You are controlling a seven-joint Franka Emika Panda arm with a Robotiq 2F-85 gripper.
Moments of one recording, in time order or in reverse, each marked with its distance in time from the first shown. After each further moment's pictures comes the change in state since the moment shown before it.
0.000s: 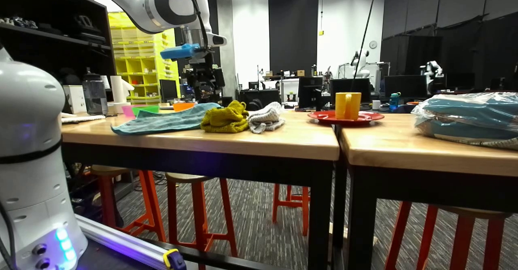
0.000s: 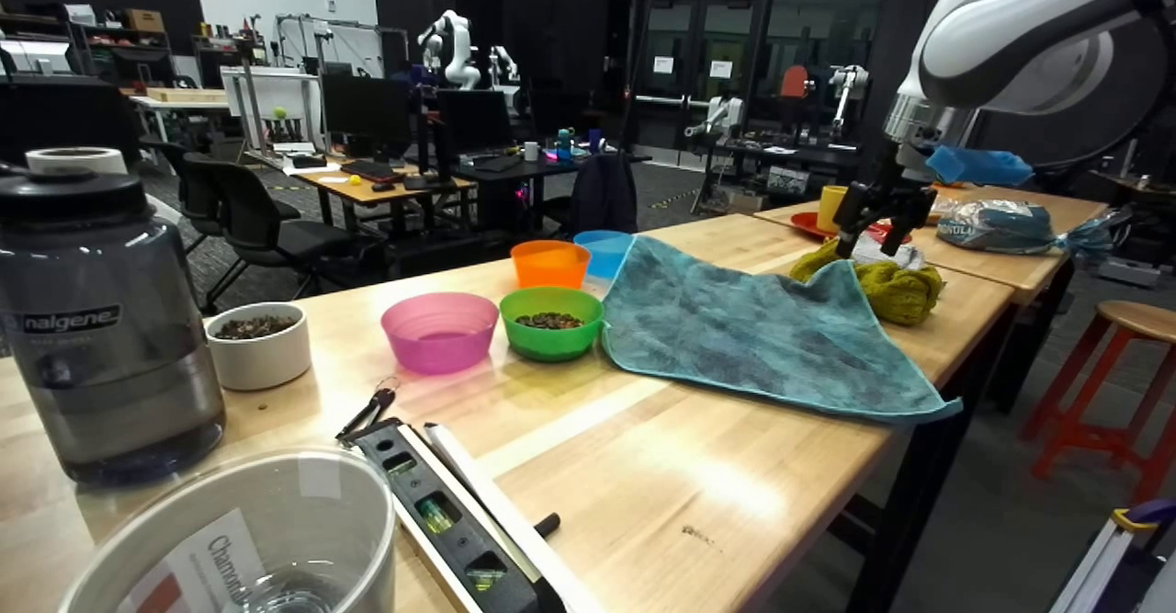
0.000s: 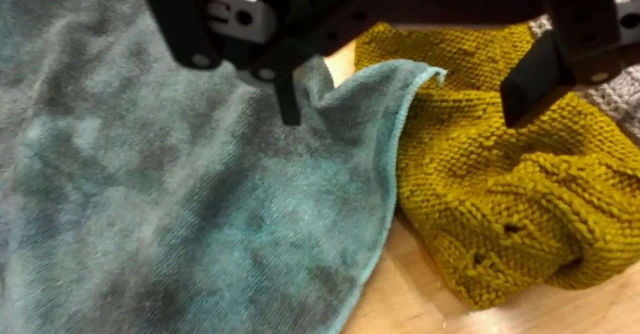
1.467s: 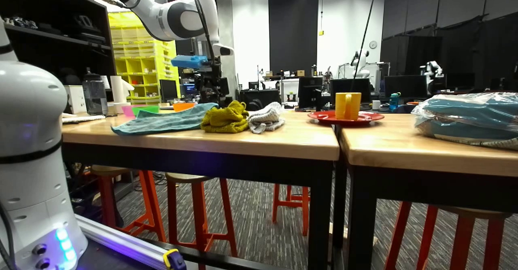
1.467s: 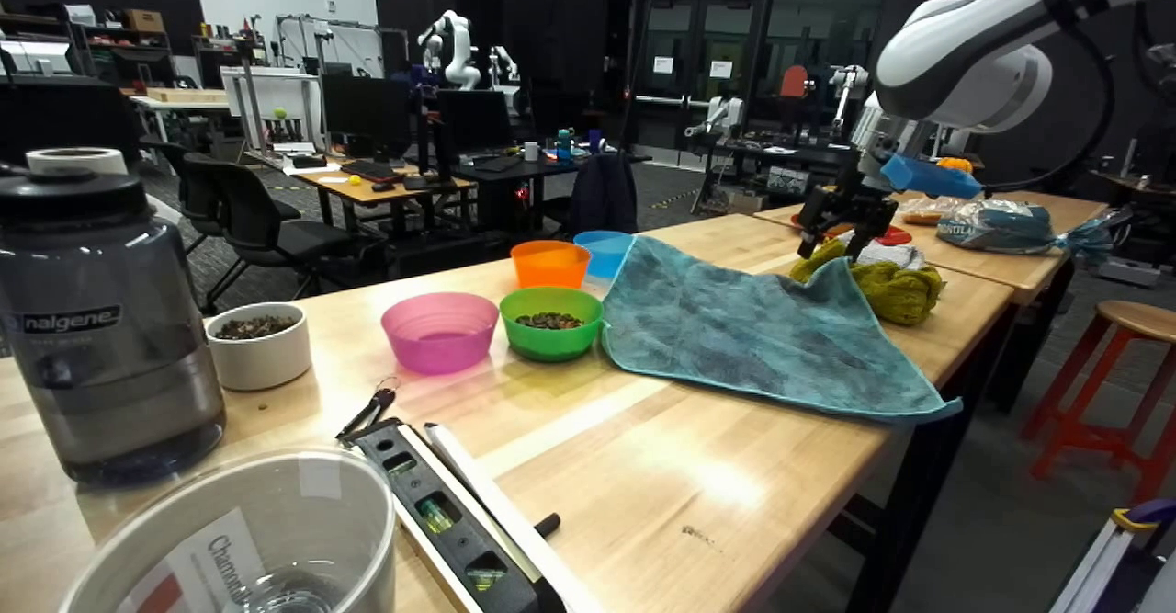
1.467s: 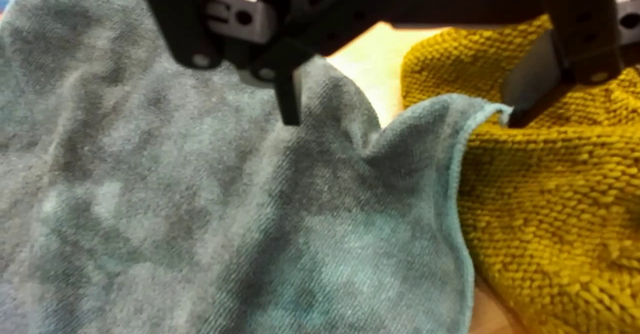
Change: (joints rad) arm 0.031 0.141 -0.006 0.068 0.131 0.087 -0.011
